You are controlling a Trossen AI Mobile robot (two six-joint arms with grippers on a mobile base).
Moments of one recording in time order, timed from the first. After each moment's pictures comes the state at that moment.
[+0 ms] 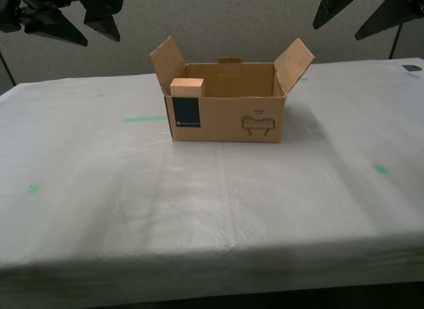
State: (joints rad) arm 0 0.34 1.24 0.95 -0.64 -0.22 0.18; arm 1 -0.47 1.18 0.84 -0.44 -0.06 -0.25
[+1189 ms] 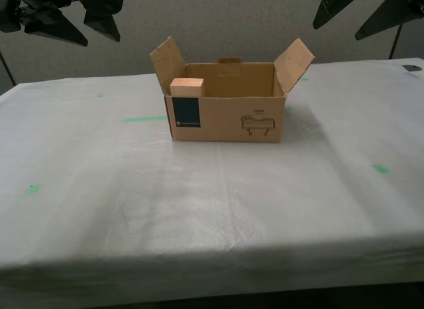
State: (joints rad) arm 0 0.34 1.24 0.95 -0.64 -0.22 0.18; arm 1 -0.47 1.18 0.84 -0.44 -0.06 -0.25
